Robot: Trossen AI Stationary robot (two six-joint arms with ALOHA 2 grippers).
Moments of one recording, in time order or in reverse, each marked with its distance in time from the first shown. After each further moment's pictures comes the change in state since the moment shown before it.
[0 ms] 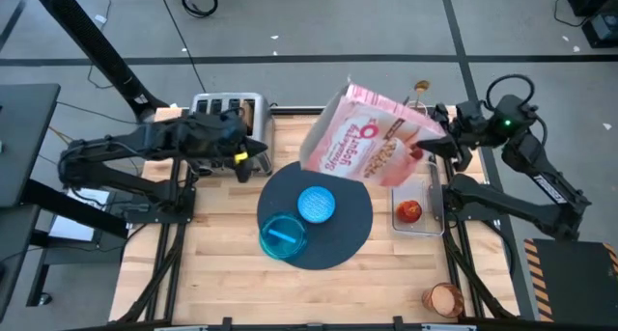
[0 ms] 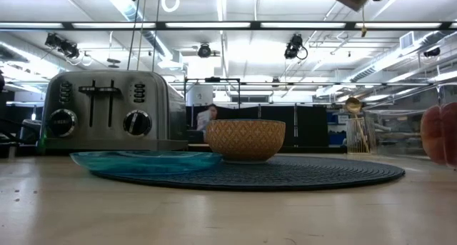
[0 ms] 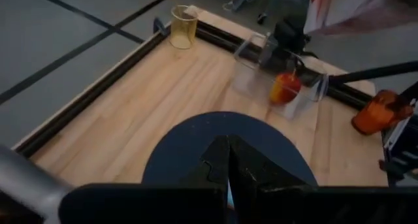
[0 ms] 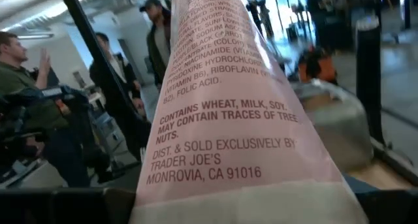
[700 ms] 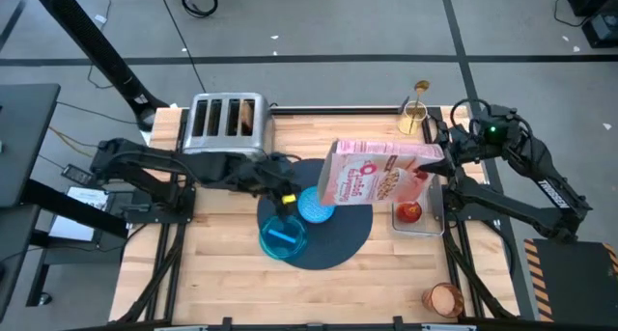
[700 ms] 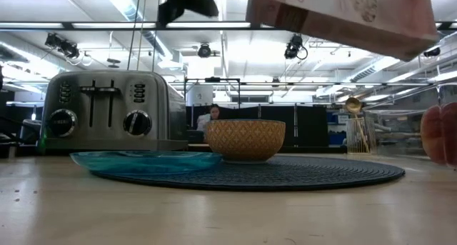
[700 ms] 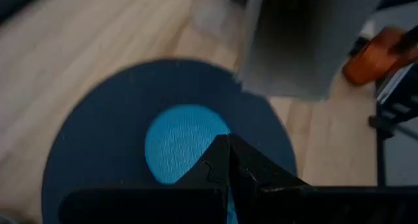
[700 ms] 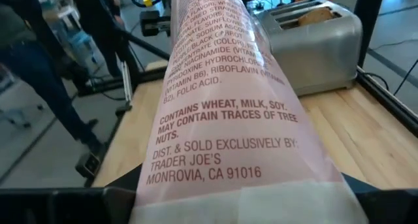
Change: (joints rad) left arm -0.191 0.356 0.000 0.148 -0.010 -0.178; right arm 0.000 -0.055 0.000 -0.470 -0.004 -0.382
